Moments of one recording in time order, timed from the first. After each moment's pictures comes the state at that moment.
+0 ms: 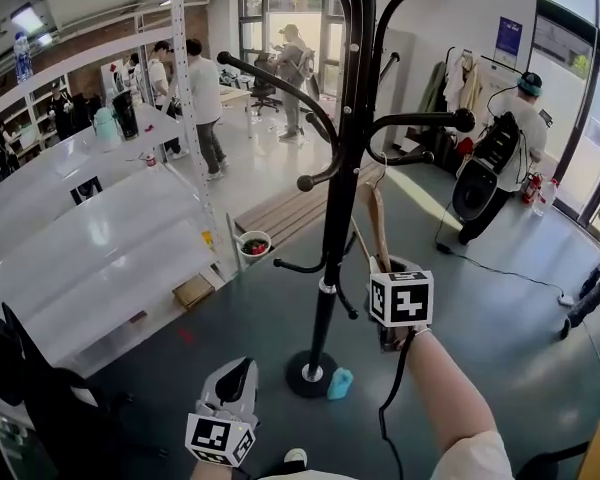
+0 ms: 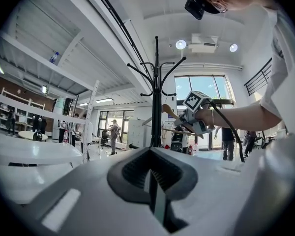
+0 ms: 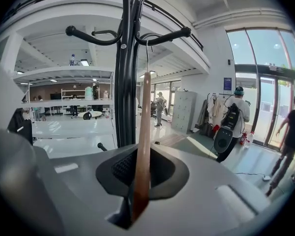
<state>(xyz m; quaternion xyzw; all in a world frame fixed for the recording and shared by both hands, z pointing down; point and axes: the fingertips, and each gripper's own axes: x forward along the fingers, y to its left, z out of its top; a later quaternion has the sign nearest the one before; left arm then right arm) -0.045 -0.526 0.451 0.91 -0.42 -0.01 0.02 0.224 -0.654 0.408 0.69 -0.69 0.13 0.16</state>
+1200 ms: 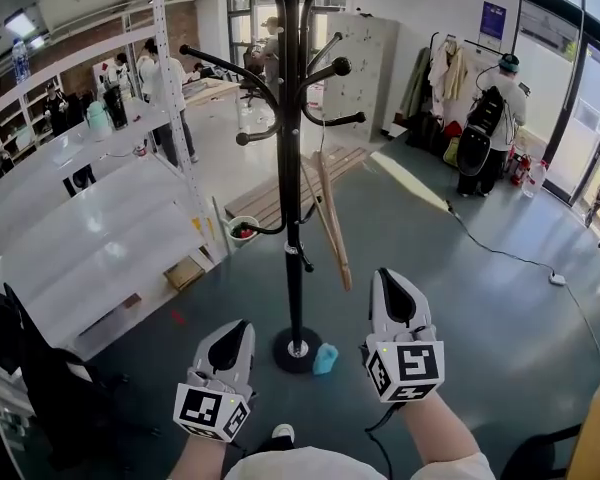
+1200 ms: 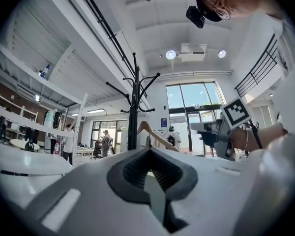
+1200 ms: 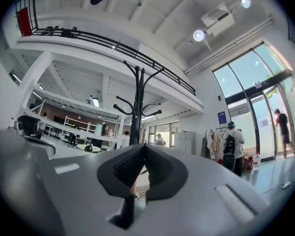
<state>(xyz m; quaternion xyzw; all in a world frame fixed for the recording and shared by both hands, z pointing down) 0.016 -0.447 0.379 0.91 -0.40 -0.06 -0.03 0.231 -0.447 0.330 0.70 -0.71 -0.08 -0.03</state>
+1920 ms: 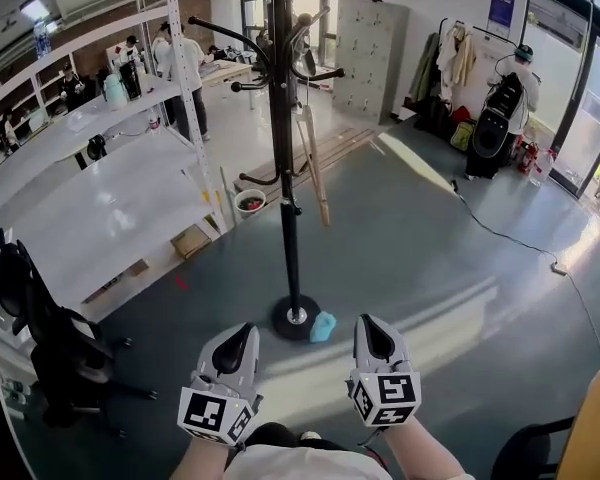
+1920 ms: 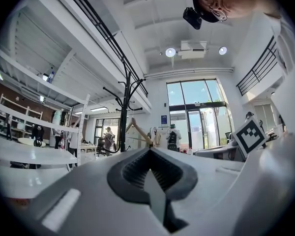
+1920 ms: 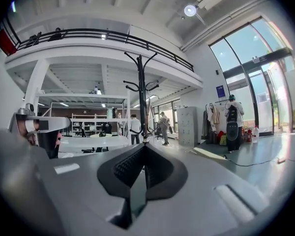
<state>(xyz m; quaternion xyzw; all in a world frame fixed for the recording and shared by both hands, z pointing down) 0.032 -0.304 0.407 0.91 -0.42 -0.04 -0.02 0.222 -0.297 0.465 0.68 -0.74 0.05 0.01</state>
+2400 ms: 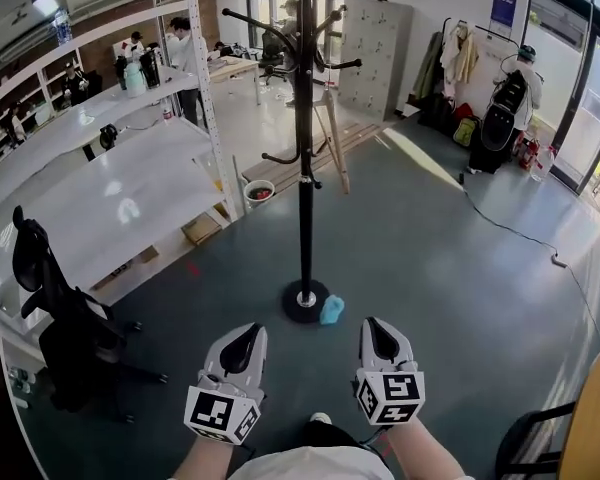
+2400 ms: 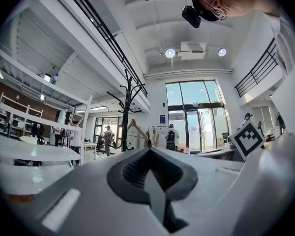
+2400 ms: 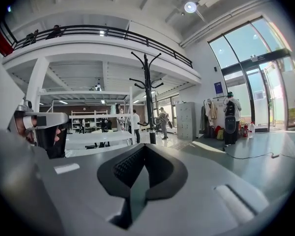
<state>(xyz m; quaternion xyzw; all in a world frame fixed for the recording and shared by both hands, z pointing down) -0.022 -0.222 0.406 0.91 -0.41 -0.04 -0.01 0.168 -0.214 0.476 0.68 -0.73 0.07 0.03</state>
